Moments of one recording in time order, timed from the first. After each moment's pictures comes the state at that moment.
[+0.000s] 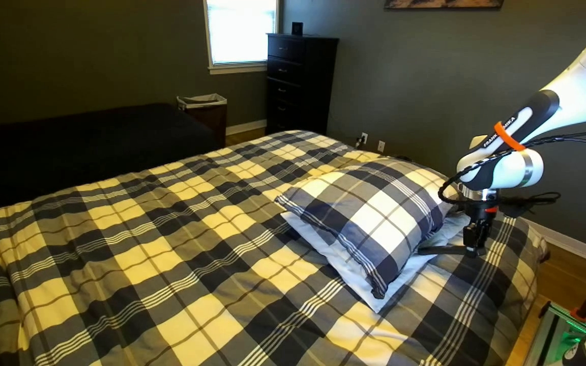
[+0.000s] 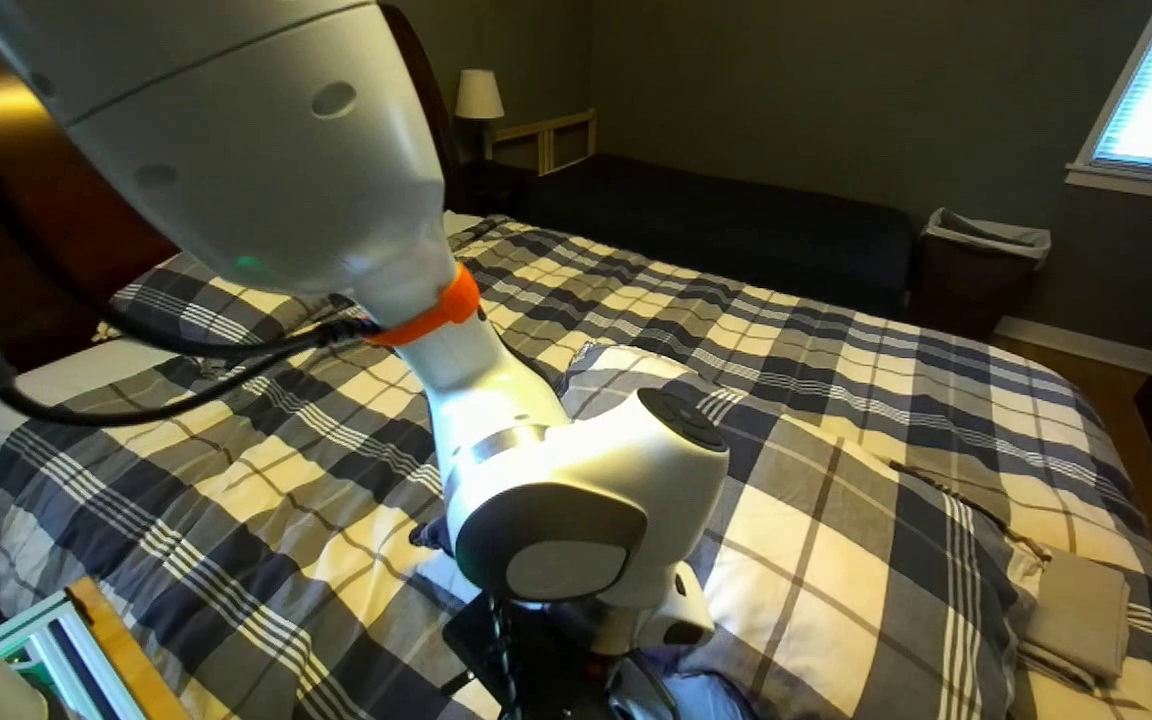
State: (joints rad) arm -0.55 0.23 -0.15 -2.52 -0.10 2.42 -0.57
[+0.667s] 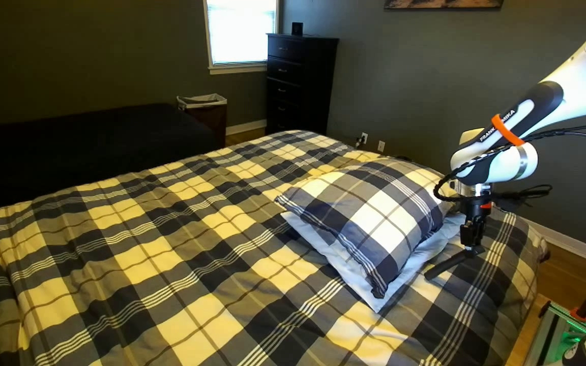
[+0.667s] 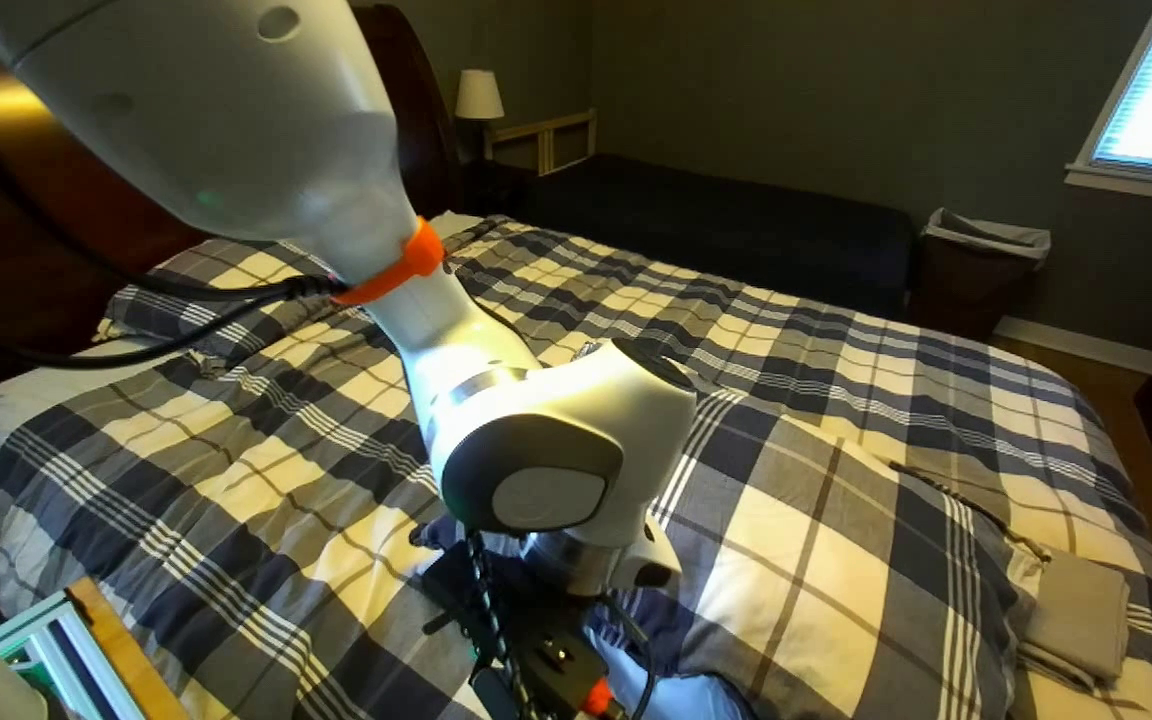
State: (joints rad) arm -0.42 0.16 -0.20 -2.54 -0.10 2.32 -0.57
